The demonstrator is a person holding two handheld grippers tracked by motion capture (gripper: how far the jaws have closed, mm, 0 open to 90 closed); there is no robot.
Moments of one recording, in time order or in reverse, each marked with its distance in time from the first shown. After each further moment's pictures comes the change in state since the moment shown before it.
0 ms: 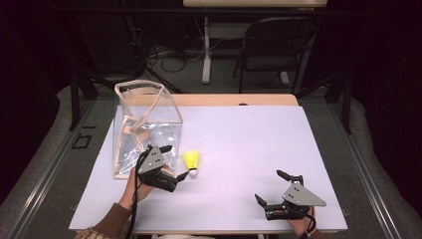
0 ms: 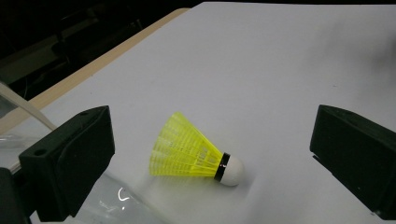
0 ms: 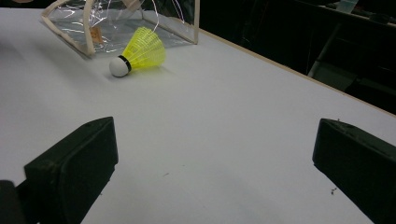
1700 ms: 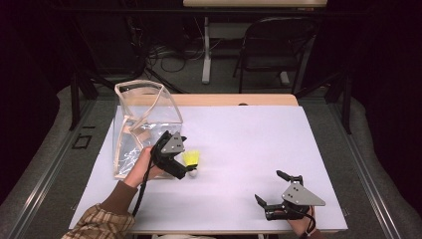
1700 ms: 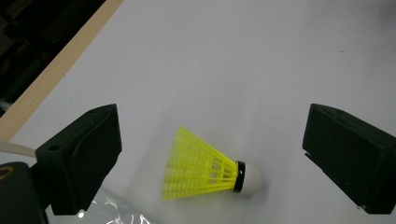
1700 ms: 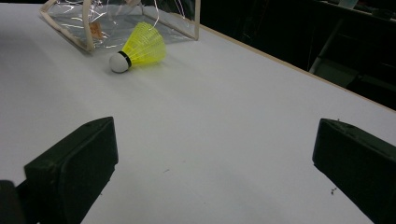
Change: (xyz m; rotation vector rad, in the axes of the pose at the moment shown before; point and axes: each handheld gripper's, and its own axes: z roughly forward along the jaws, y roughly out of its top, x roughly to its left) left arm 0.018 0.048 0.036 0.249 -0.111 0.167; right arm 0.000 -0.001 0.001 0.018 0.004 -0.003
